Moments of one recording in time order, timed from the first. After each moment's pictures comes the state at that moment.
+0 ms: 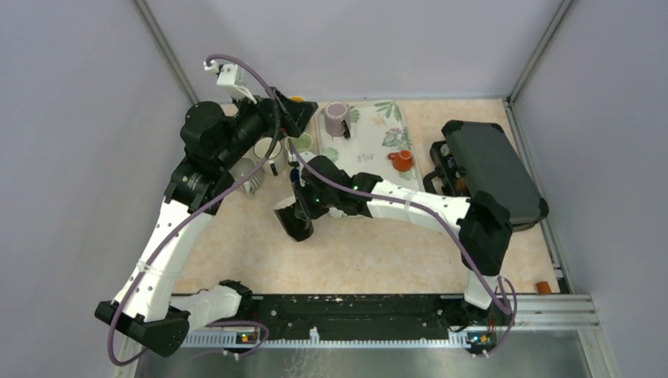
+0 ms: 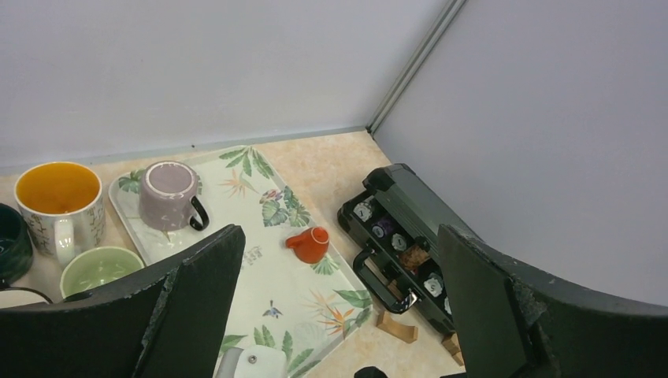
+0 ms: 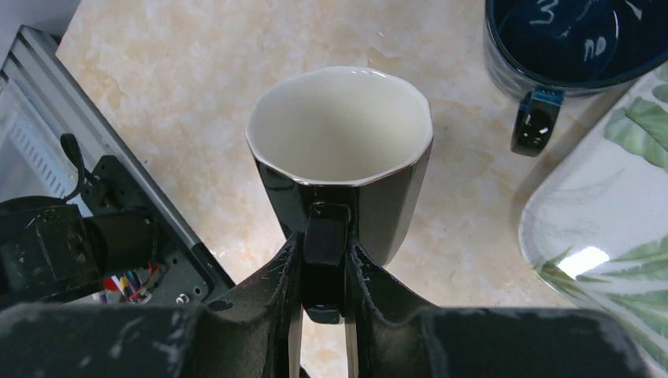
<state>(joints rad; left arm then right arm) -0.42 1.12 1.44 -0.25 0.19 -0.46 1.06 1.80 1.51 -0.40 -0.04 0.43</state>
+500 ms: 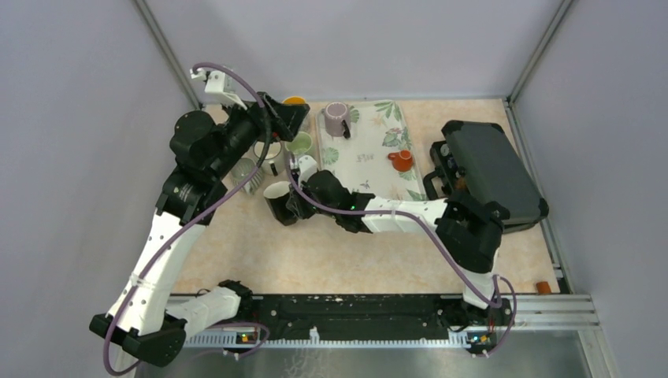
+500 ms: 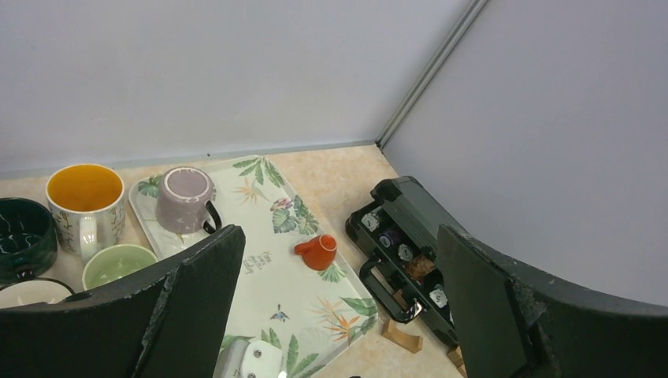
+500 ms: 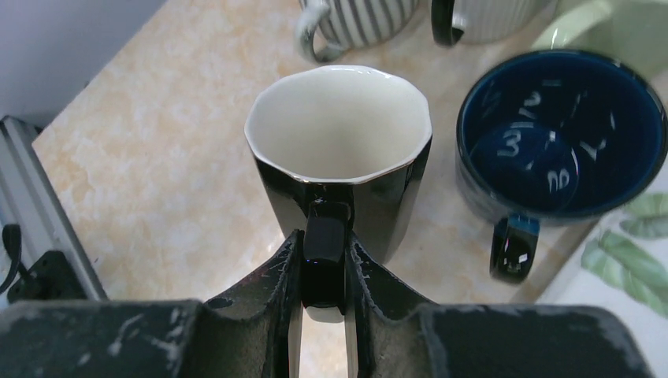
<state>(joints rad) -0.42 1.05 1.41 -0.26 0.14 -0.46 1.08 1.86 1.27 0.15 0.08 0.35</state>
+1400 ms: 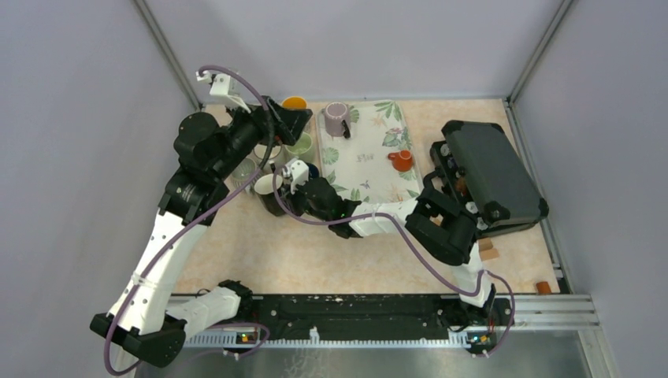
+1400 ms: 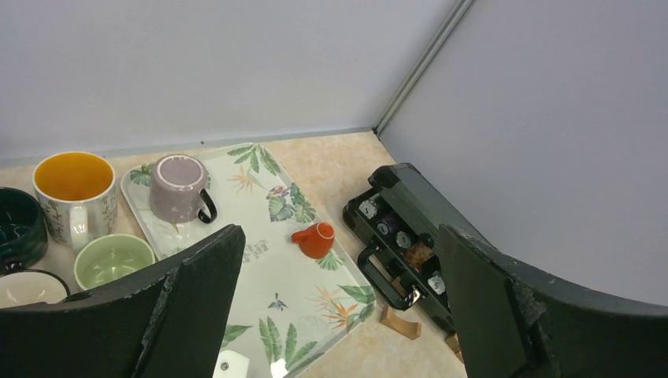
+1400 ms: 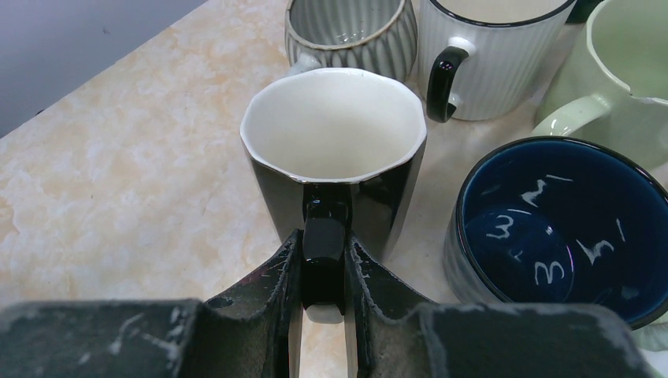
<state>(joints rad) -0.42 1.04 1.39 -0.26 0.16 -0.46 1.08 2.04 1.27 0.53 0.12 0.18</state>
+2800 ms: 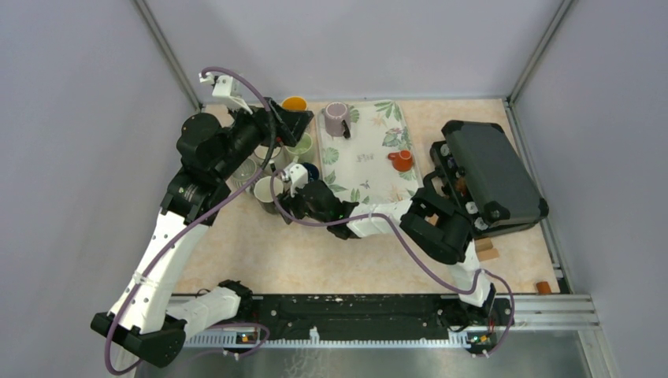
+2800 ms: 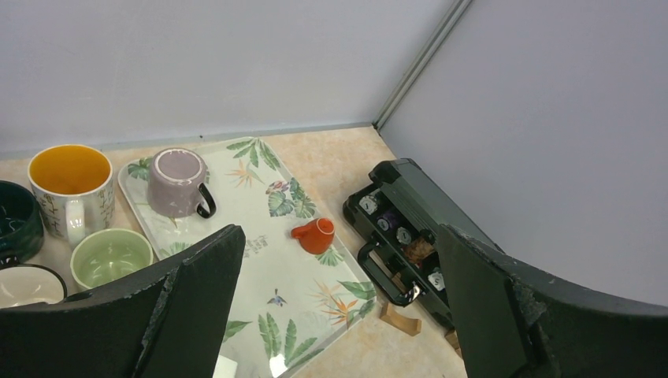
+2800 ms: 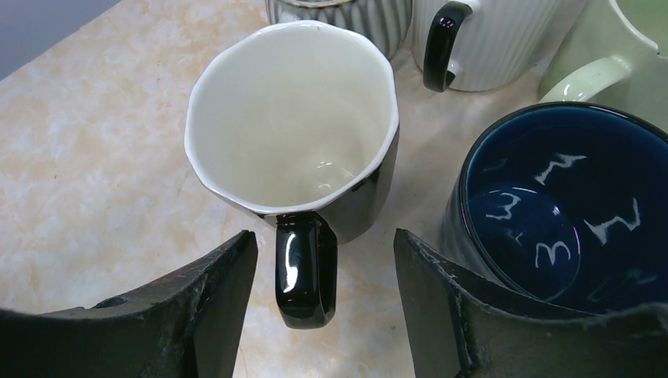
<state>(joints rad) -0.42 1.04 1.36 -0.25 0.17 -0.46 1.08 2.08 1.28 0.51 0.13 0.16</state>
